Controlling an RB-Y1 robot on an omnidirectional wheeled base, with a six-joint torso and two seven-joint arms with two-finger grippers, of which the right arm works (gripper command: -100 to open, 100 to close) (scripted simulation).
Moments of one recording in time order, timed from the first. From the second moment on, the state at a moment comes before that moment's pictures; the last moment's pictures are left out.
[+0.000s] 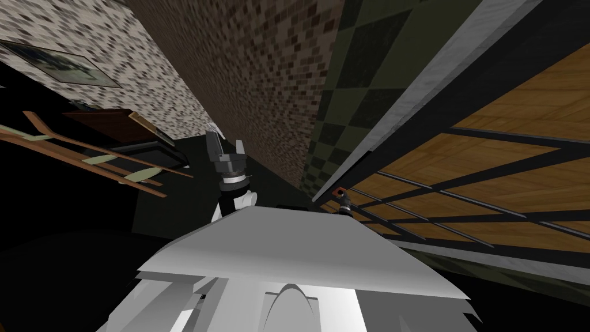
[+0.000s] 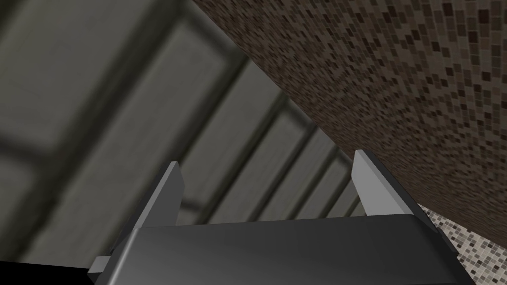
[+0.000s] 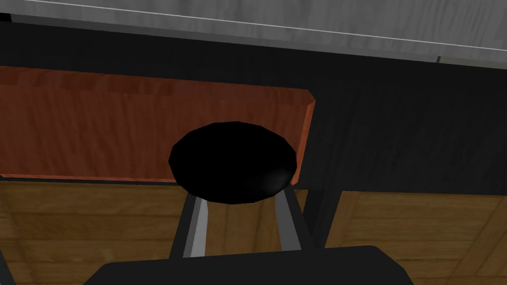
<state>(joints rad) 0.00 -0.36 -0.03 -0.46 -0.40 -1.03 -0.04</state>
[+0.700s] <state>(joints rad) -0.01 -0.34 -0.02 -0.48 -0.43 -1.02 -0.21</state>
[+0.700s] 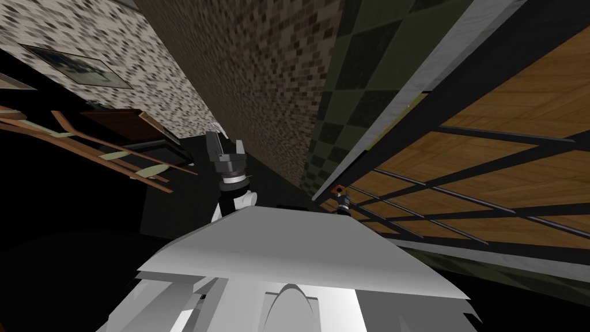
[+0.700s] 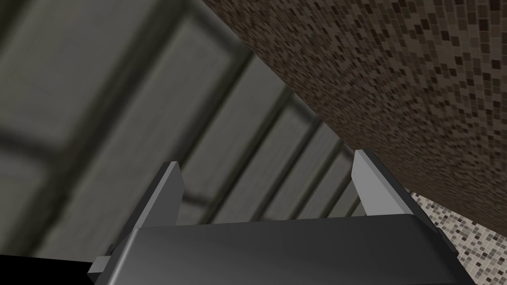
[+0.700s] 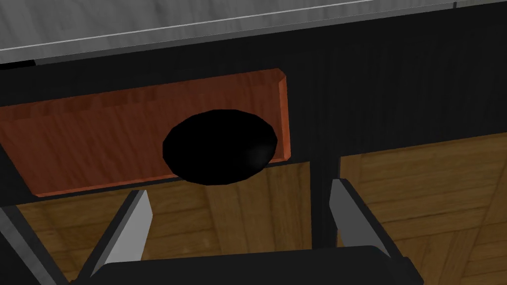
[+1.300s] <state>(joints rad) -0.01 -0.31 -0.02 -0.52 -0.48 -1.00 -0.35</state>
